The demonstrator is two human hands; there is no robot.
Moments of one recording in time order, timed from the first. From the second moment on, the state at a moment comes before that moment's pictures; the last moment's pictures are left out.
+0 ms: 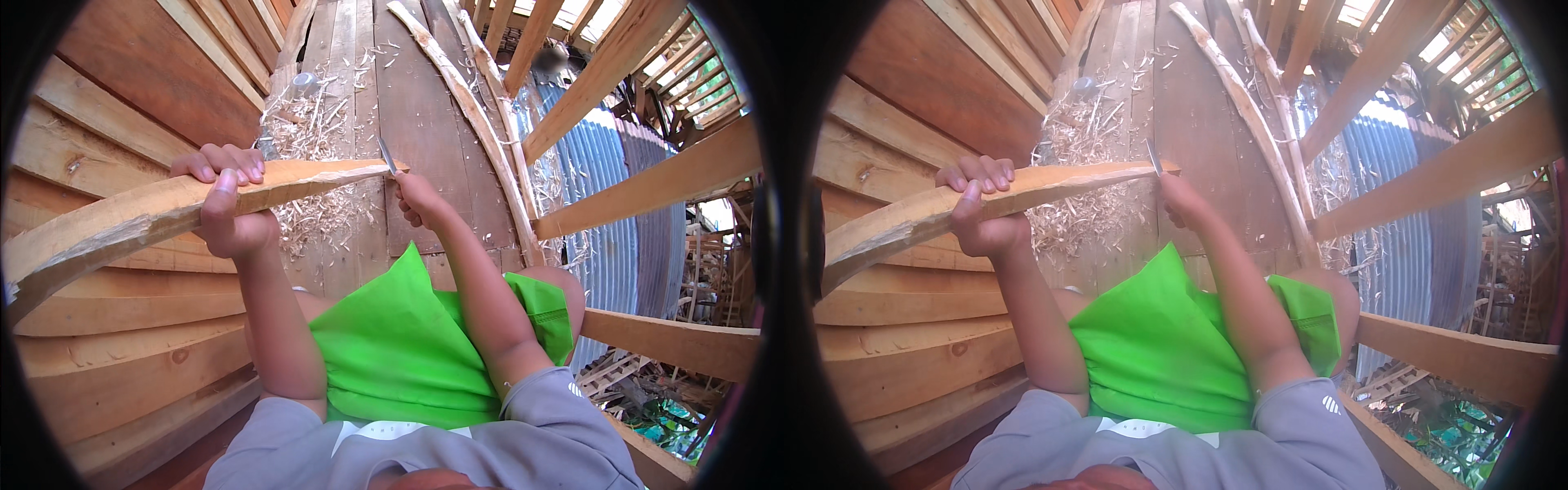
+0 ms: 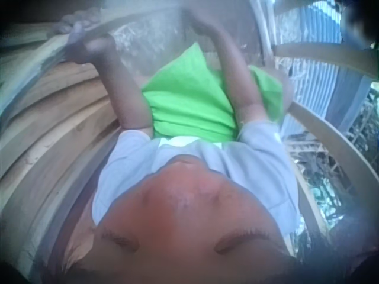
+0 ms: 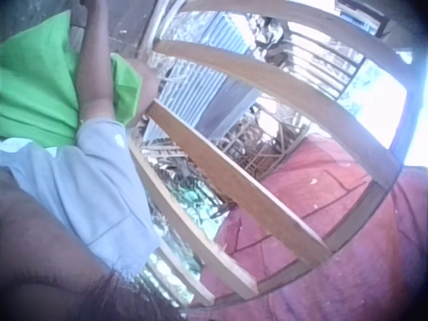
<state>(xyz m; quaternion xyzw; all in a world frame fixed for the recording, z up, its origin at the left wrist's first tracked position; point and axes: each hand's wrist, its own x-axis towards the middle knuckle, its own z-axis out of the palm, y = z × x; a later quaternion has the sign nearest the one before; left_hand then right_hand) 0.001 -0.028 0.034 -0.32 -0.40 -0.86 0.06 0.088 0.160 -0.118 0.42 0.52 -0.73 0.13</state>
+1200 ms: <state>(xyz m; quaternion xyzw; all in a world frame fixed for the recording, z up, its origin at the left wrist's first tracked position) -0.003 -0.036 0.028 -0.32 -0.39 -0.86 0.06 0.087 0.122 -0.060 0.30 0.57 -0.75 0.13</state>
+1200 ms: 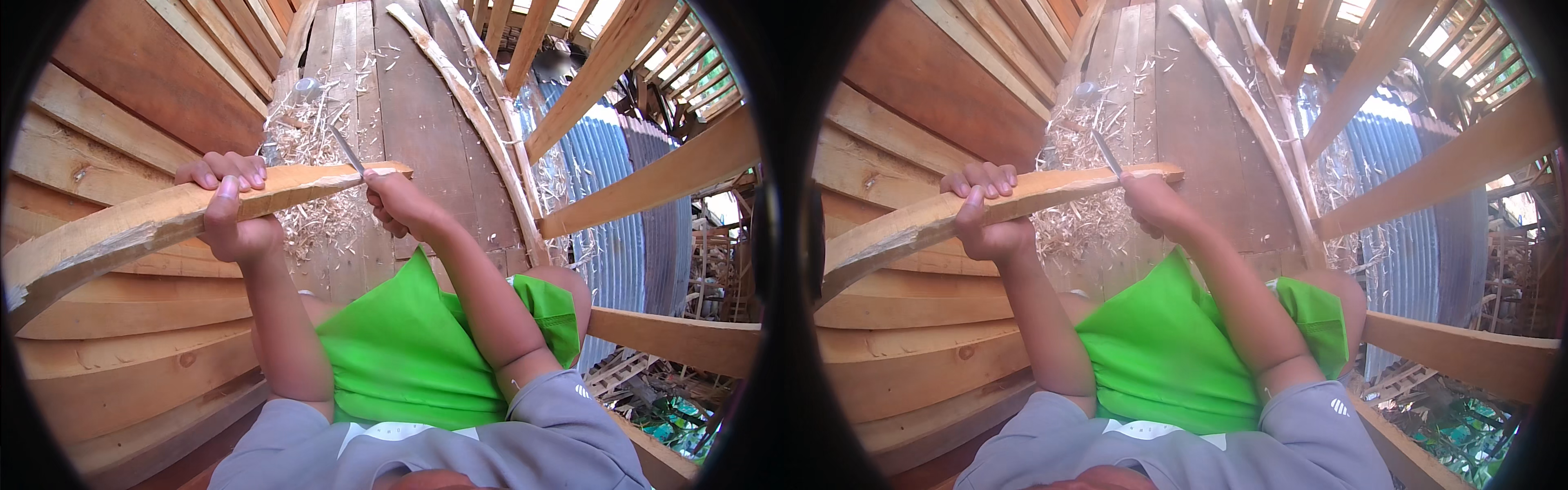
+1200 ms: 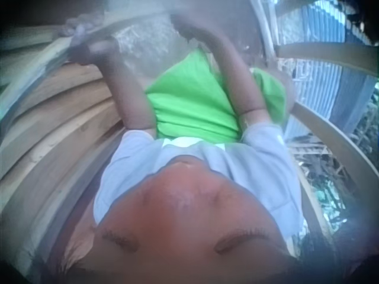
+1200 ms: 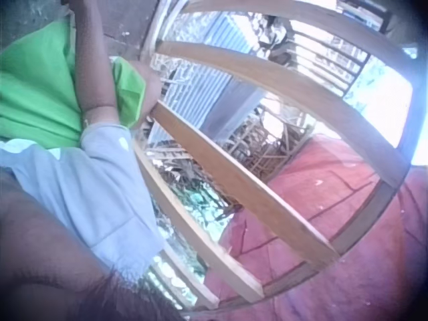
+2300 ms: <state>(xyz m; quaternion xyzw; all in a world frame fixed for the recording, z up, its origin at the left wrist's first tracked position) 0.005 -0.024 0.036 -0.22 -0.39 -0.88 0.13 0.075 0.116 -0.157 0.37 0.65 -0.65 -0.09</state>
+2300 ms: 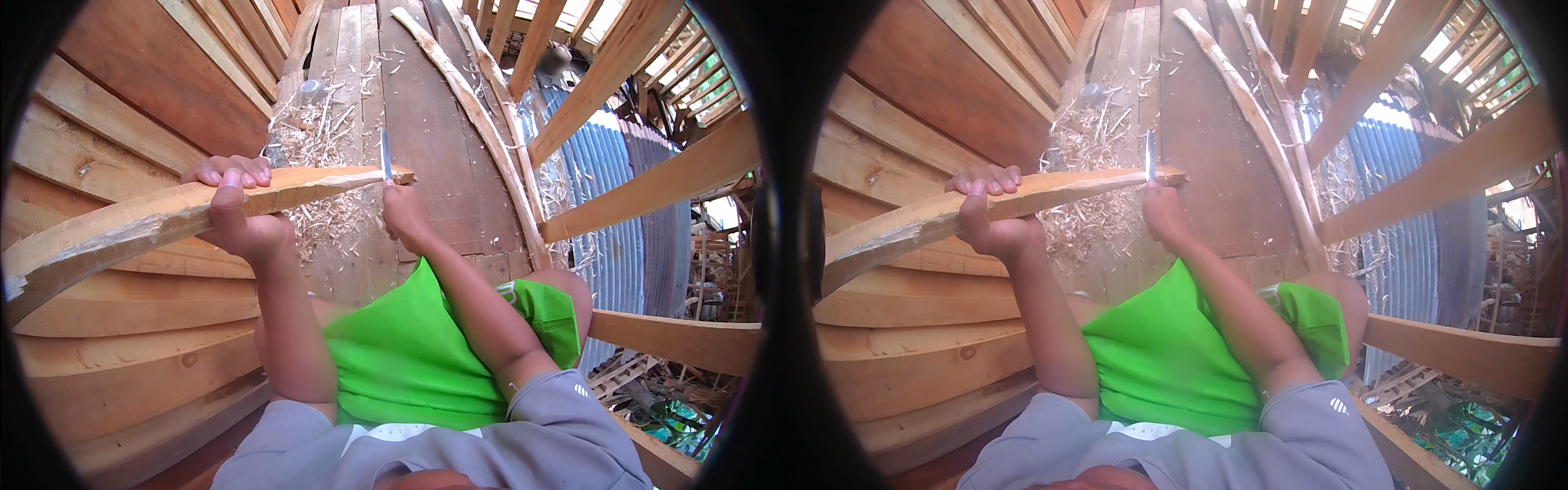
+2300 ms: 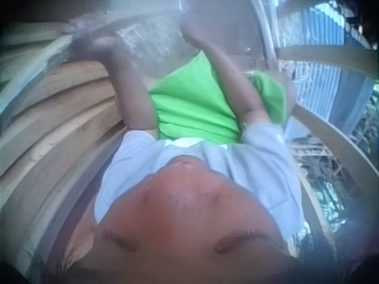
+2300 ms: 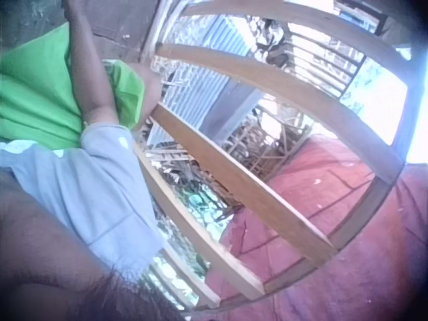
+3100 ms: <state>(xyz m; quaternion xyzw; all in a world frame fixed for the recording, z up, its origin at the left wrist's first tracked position) 0.003 -0.021 0.040 -0.23 -0.40 -0.88 0.13 0.074 0.128 -0.154 0.32 0.51 -0.80 -0.03</state>
